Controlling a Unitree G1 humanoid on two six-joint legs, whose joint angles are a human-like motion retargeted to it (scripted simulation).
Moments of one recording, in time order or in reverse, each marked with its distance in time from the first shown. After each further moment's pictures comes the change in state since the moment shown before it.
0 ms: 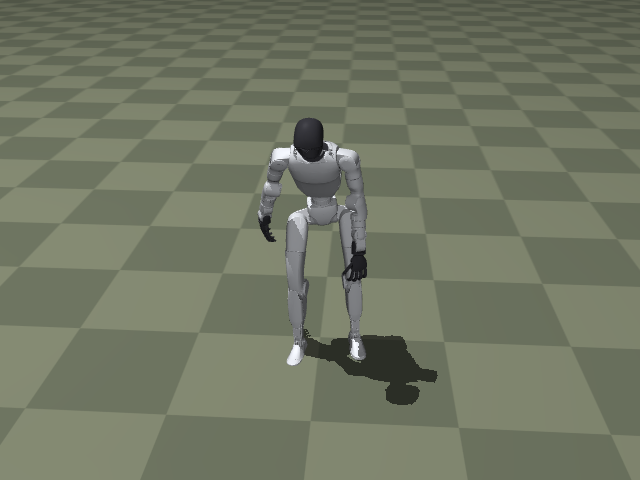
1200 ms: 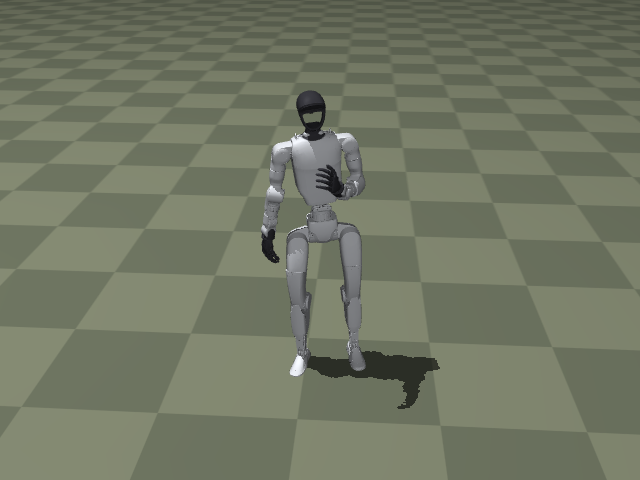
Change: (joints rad) left arm 0.658 -0.075 -0.199 -1.607 -0.506 -0.486 0.116; right arm 0.253 0.066 -0.160 0.143 -0.204 0.057 -0.054; waist 0.270 0.021 -0.482; left_leg 0.361 0.012 0.002 -0.094 -0.039 0.007; right_leg 0.395 0.049 -0.075 -0.123 -0.046 -0.023
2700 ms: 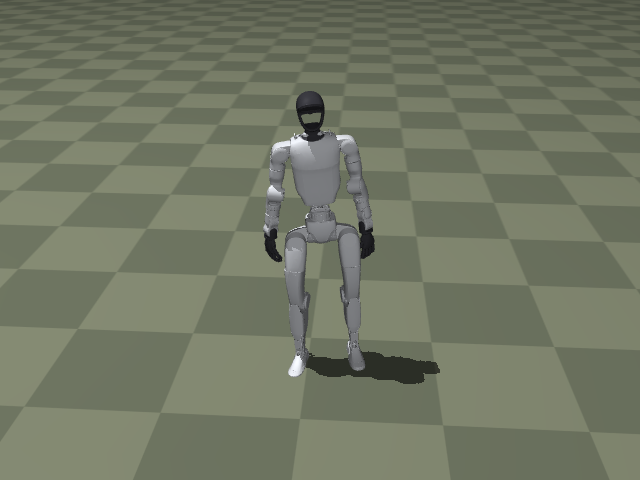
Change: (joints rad) left arm -0.057 -0.007 0.224 1.843 0.580 0.393 -0.148; right arm -0.038 0.042 0.051 0.011 0.002 0.007 -0.001; waist -0.045 -0.009 0.005; left_leg 0.006 0.013 0.033 0.000 -0.012 -0.007; right_leg -0.018 0.008 0.047 -0.008 0.019 -0.001
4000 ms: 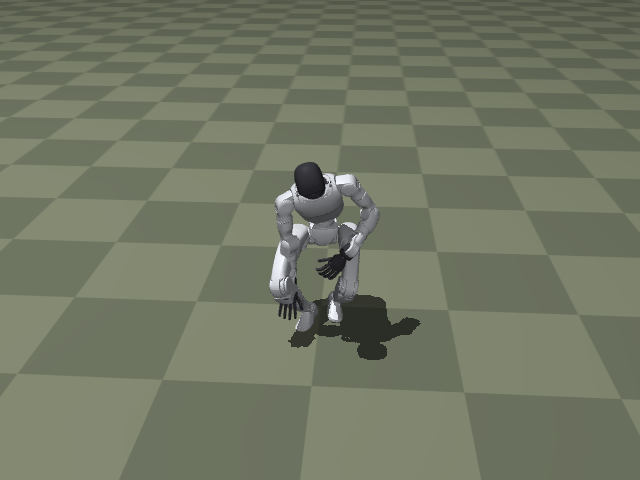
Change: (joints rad) left arm -0.525 0.243 -0.240 -1.604 -0.329 0.170 -0.467; right arm -0.826 -0.094 0.553 -0.045 -0.248 0.125 -1.098; waist -0.005 0.309 0.541; left_leg -1.539 -0.134 0.079 2.108 -0.780 0.128; right_leg -1.493 -0.342 -0.015 1.963 -0.555 -0.284
